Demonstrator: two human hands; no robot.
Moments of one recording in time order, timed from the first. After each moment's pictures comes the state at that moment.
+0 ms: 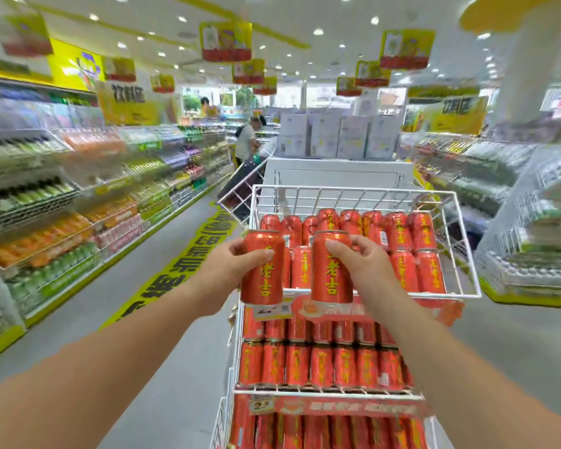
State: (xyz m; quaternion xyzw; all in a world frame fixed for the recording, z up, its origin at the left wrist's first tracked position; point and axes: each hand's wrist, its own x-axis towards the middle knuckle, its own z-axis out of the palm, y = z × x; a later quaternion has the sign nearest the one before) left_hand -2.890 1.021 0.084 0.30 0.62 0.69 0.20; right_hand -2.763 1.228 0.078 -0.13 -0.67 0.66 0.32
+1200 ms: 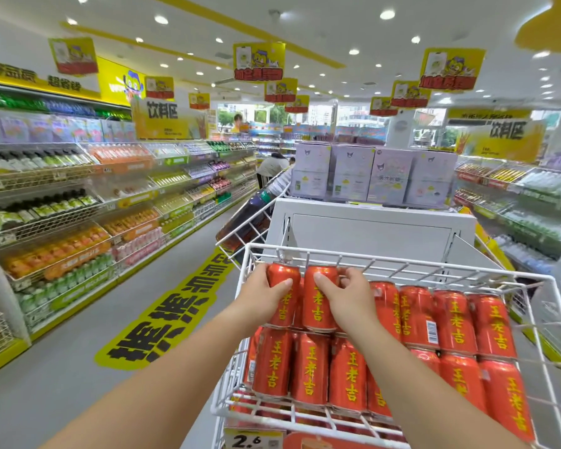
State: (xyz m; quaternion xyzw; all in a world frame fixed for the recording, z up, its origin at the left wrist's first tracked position) left_hand -3.058 1.193 0.085 0.21 0.72 0.66 0.10; right_hand -2.980 1.350 0.084 -0.22 -0.76 0.52 0.33
